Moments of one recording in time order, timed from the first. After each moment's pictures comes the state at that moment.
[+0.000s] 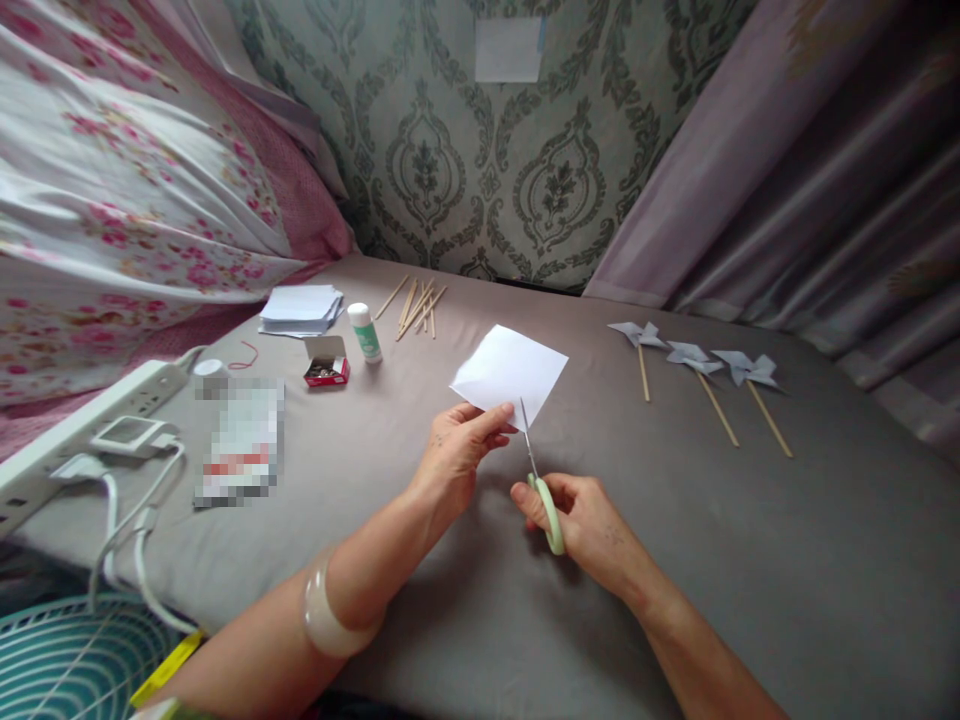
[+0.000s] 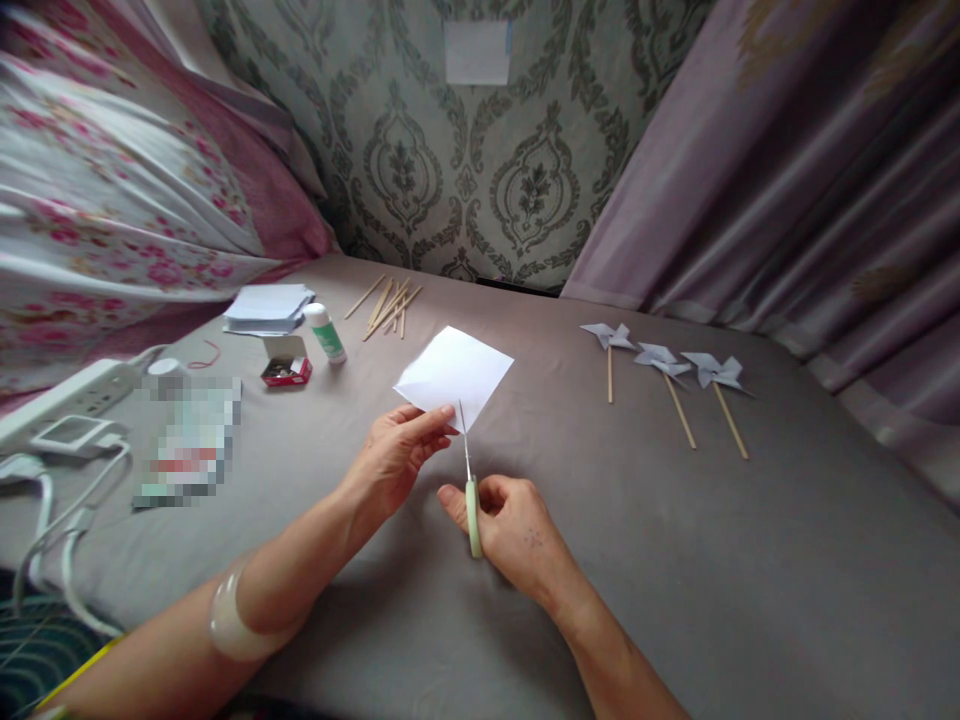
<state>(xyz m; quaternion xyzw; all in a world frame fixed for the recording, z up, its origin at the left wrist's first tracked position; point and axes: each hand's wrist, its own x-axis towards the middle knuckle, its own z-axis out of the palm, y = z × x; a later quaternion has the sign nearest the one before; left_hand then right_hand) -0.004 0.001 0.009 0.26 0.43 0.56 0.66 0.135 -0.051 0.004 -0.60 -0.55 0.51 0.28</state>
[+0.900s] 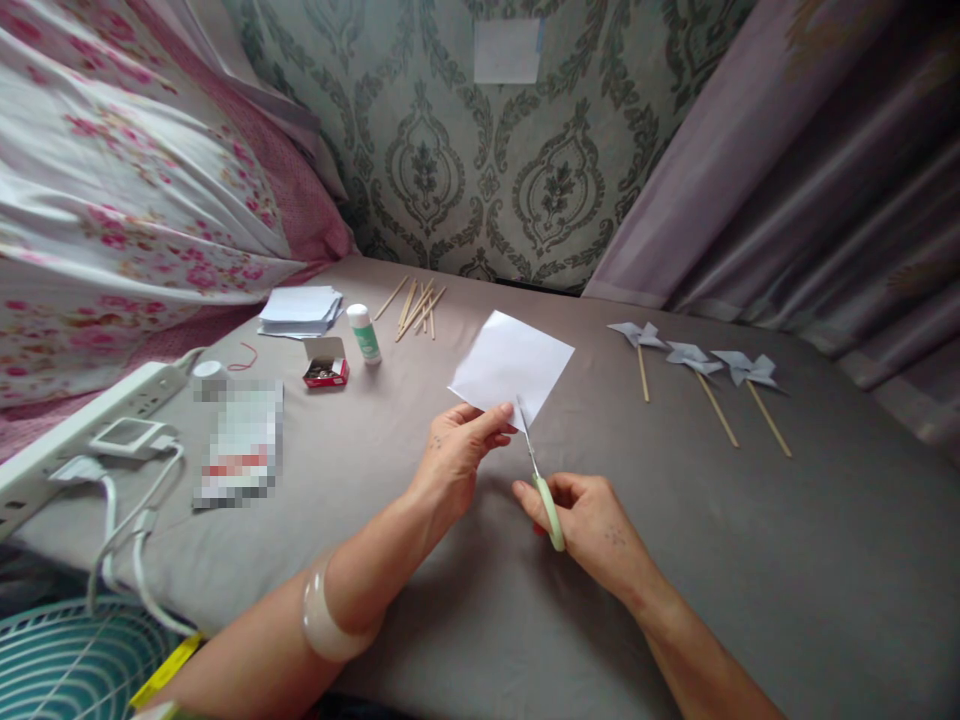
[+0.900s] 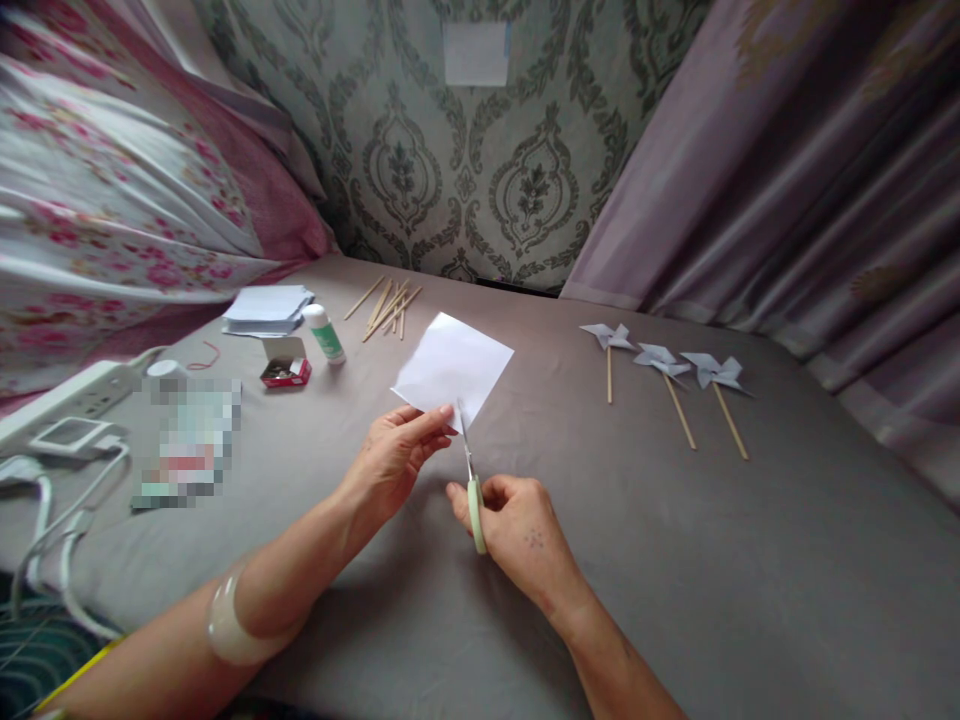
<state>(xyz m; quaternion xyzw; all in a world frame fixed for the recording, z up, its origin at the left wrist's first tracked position) -0.003 0.001 0.009 0.26 0.43 0.57 0.66 0.137 -0.051 -0.008 -0.64 -0.56 0.45 0.28</state>
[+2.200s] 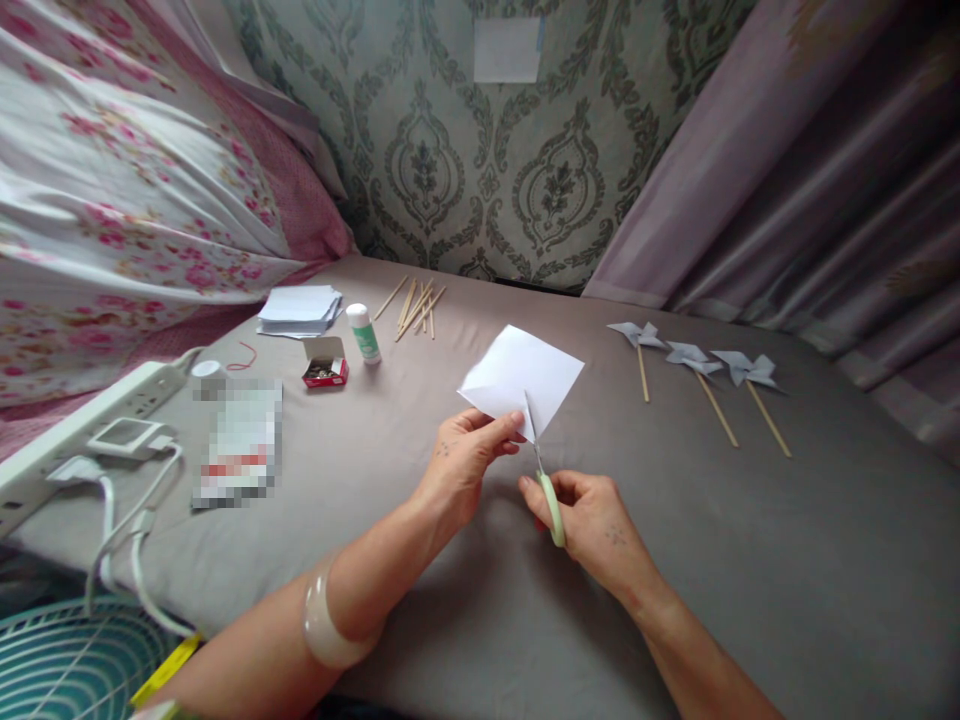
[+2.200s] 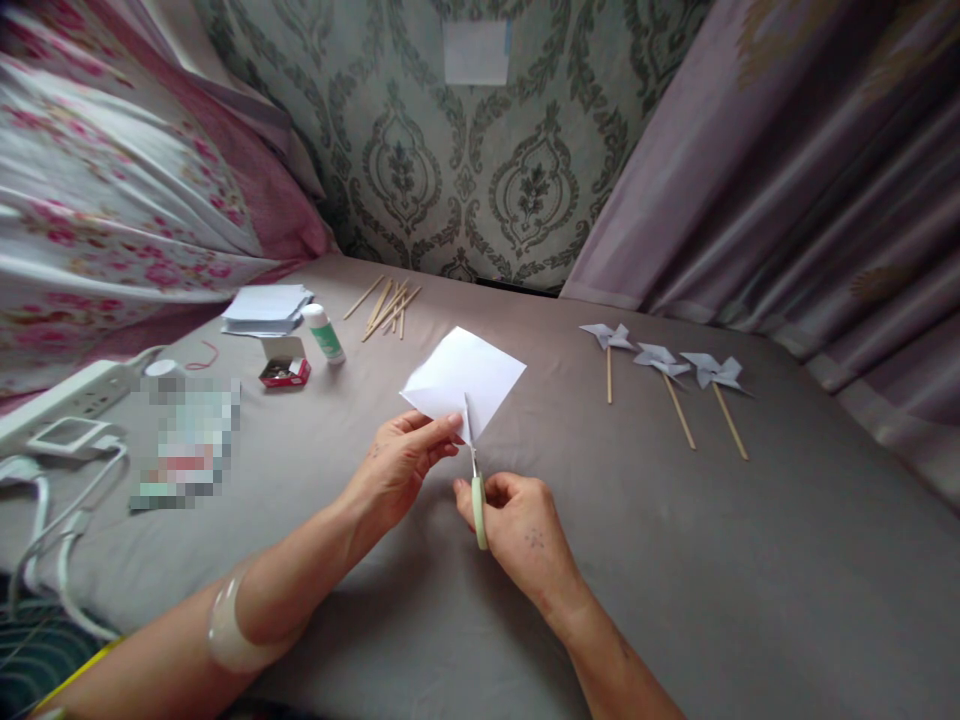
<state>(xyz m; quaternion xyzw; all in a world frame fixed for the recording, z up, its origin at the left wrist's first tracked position) 0.002 -0.004 0.006 0.29 0.41 0.55 0.67 0.135 -0.051 -0.006 -0.64 -0.54 0.43 0.33</state>
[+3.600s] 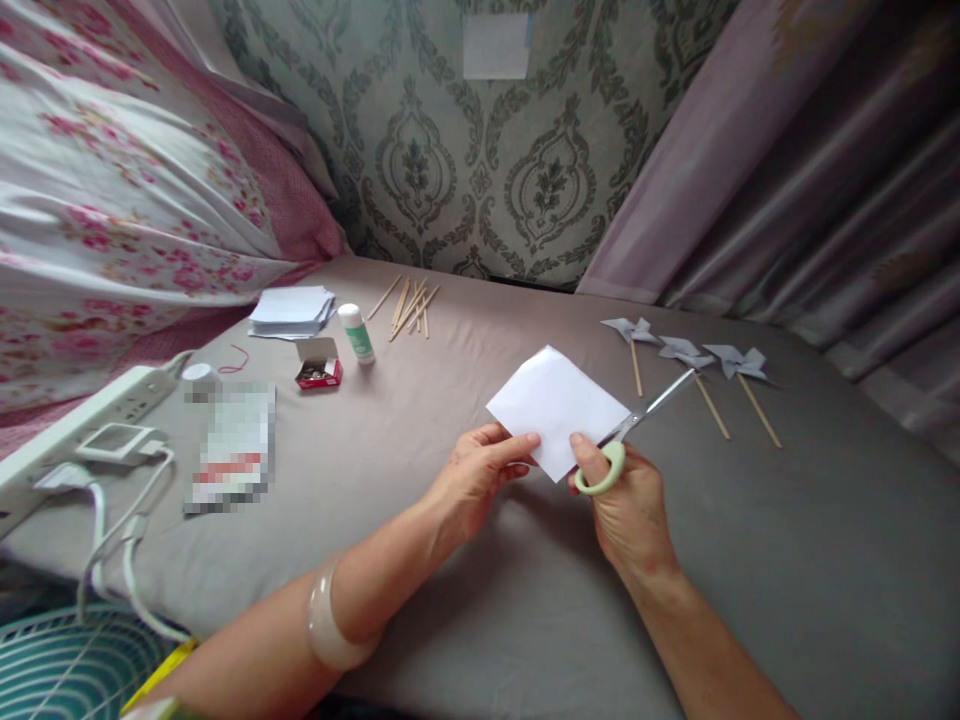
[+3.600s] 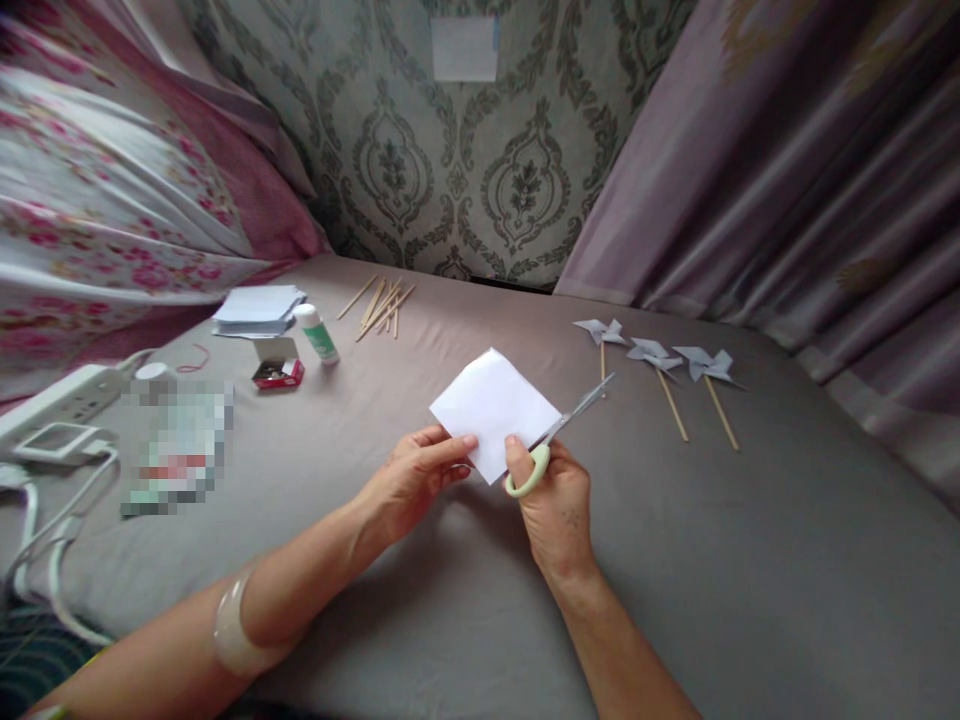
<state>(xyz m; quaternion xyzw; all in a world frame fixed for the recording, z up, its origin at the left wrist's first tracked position) 0.012 -0.013 -0.004 0.27 0.39 0.46 0.75 0.151 -0.039 -0.011 -0.56 -0.39 0.39 0.62</state>
